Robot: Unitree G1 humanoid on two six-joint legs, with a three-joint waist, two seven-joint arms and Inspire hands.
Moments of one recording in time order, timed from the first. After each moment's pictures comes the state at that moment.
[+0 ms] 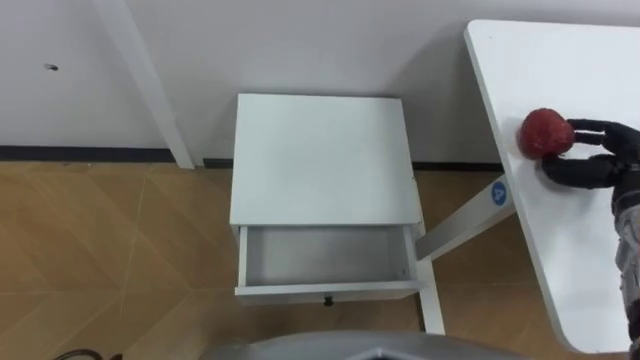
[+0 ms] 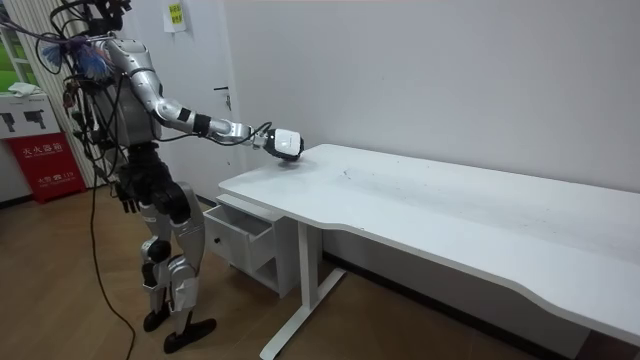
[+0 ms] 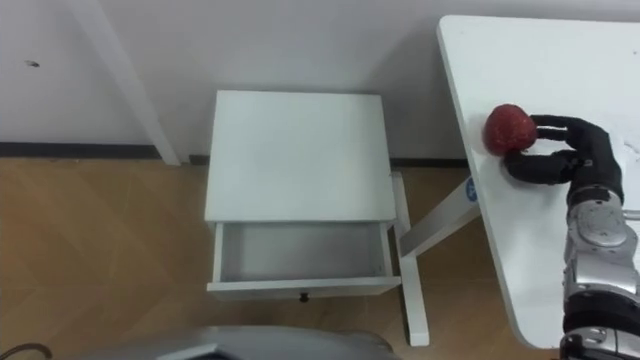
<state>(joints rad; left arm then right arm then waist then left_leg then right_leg) 0.22 0.30 0.19 1.16 0.27 0.02 0.05 -0.04 -0.50 -0.23 0.61 -0.02 -0.07 0.01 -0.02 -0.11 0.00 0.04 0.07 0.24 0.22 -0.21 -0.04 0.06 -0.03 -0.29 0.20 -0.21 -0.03</state>
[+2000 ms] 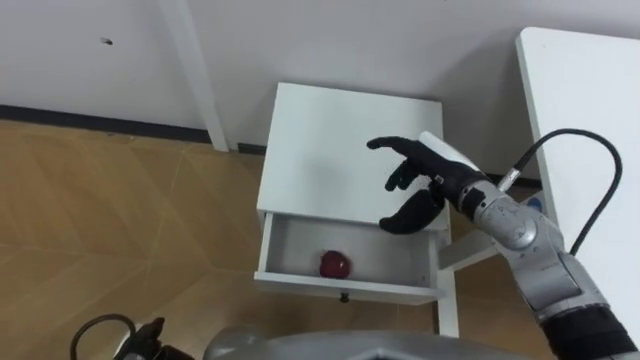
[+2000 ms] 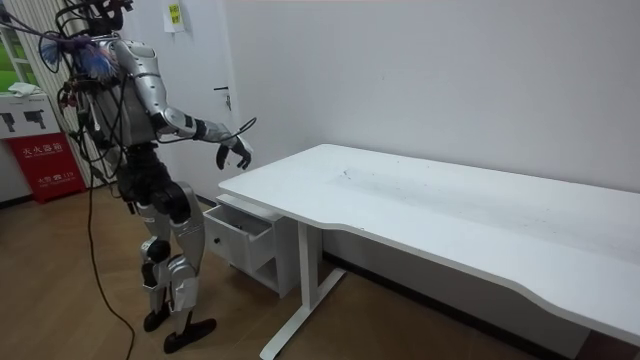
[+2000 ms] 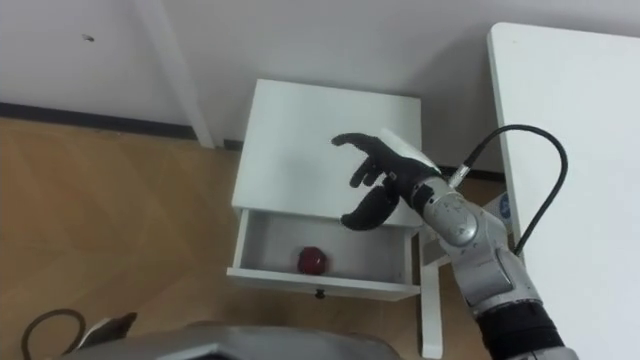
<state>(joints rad) 0.13 0.29 -0.01 1.16 0.27 0.02 -0.01 0.07 -0.38 0.22 0.19 -0.44 -0.02 0.33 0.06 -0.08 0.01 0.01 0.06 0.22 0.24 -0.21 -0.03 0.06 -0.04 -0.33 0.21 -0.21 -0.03</state>
